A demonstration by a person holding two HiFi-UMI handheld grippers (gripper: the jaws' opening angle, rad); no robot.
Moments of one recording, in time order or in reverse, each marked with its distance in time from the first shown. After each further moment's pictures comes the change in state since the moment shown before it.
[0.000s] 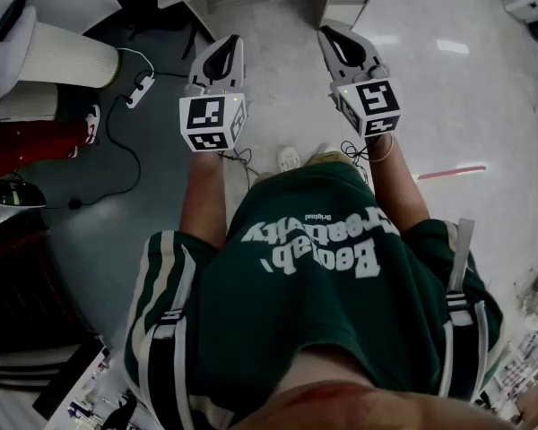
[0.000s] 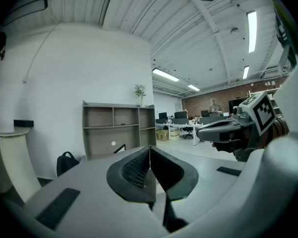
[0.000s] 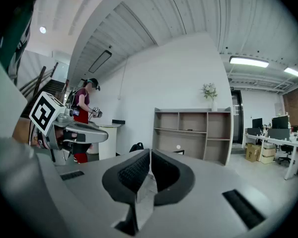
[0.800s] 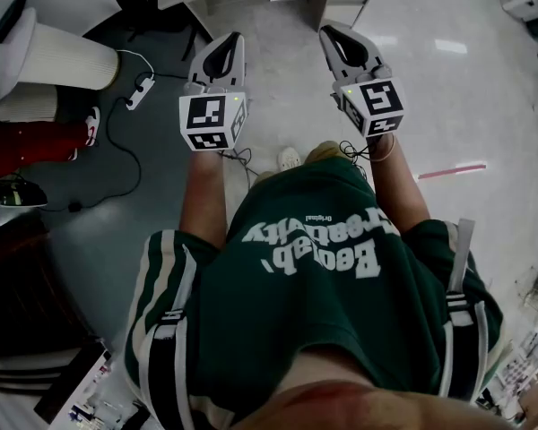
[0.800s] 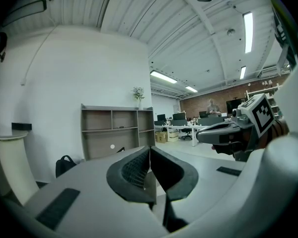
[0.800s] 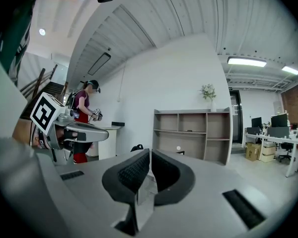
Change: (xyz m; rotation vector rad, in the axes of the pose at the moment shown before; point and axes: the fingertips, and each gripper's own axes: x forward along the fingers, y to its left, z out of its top) left arm -0.015 -0.003 0.012 0.017 -0.029 -0.020; right arm -0.012 0.011 0.006 0.014 -0.019 -0.009
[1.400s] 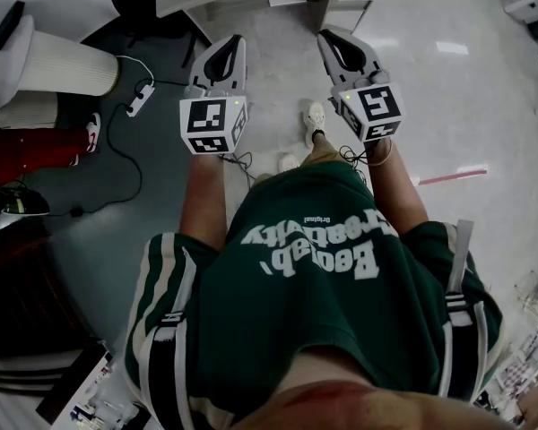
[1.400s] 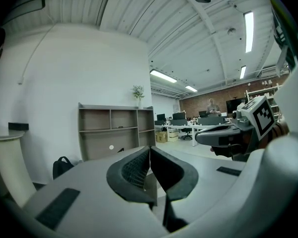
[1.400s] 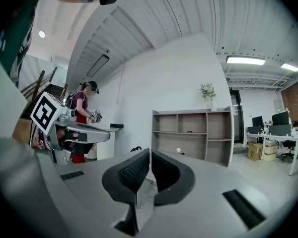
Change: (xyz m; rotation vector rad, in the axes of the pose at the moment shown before) left arm 0.045 0.005 0.003 0.007 0.004 -0.004; right arm 0.028 -0.032 -0.004 0.018 -0.031 0.008
